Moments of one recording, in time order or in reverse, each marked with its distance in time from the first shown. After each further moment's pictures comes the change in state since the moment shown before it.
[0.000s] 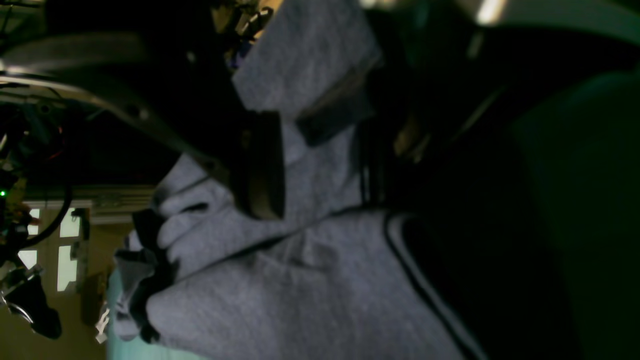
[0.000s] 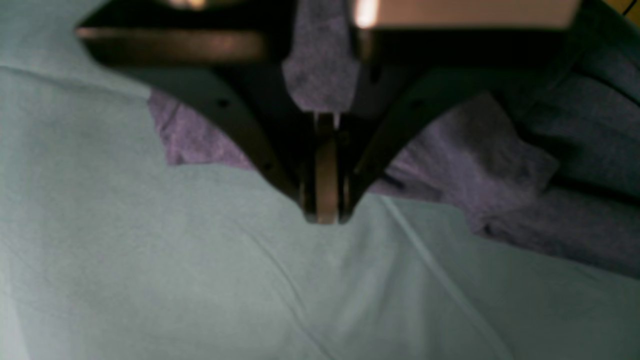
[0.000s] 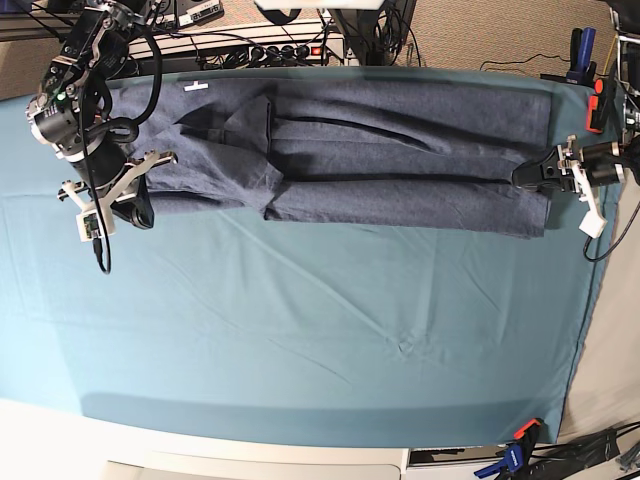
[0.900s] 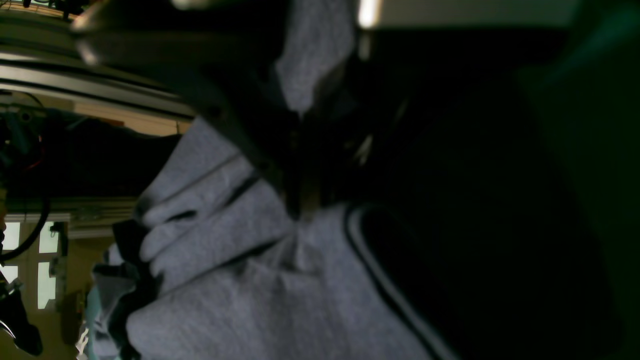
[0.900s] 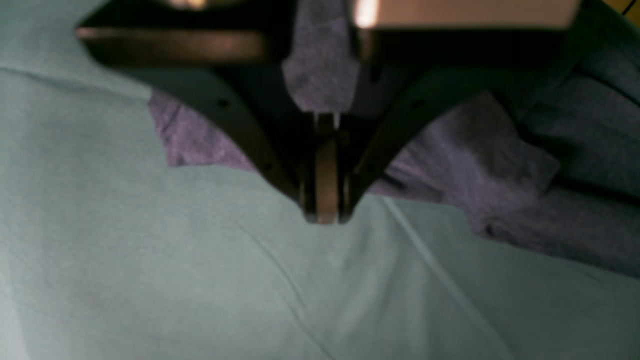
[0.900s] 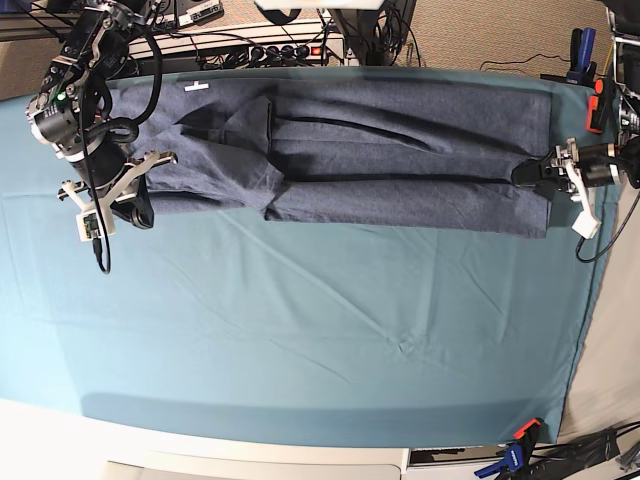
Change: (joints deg) left arm -0.2 0.8 -0.1 0.5 3.1 0.0 0.0; right arm 0.0 0.0 0.0 0.0 0.0 0.0 0.0
